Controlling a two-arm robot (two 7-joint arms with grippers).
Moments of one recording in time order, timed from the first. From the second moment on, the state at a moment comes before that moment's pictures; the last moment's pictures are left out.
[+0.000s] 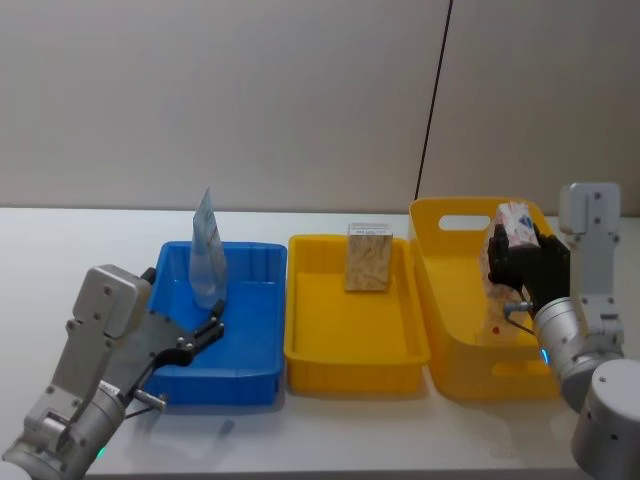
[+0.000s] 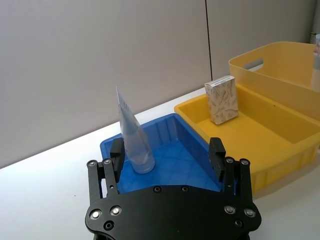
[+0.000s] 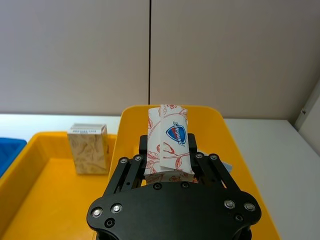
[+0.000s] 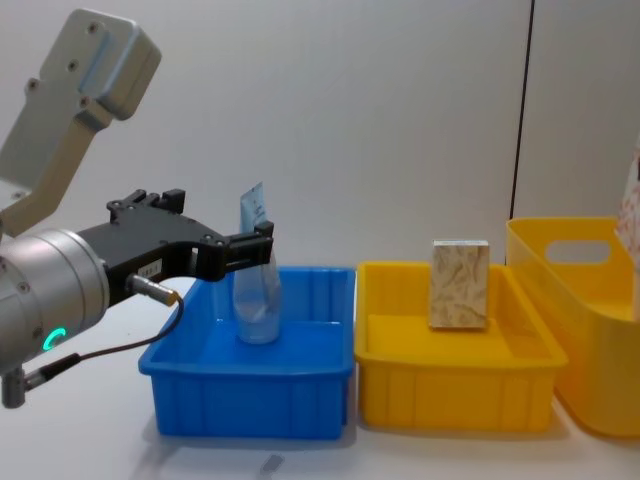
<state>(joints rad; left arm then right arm) -0.24 0.38 0.45 -1.63 -0.20 0.01 -0.01 0.26 0.12 -0.10 -1.58 0.06 0.26 -0.10</state>
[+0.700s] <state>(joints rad) -0.24 0.38 0.45 -1.63 -0.20 0.01 -0.01 0.26 0.14 -0.10 -1.55 0.05 0.33 -0.05</state>
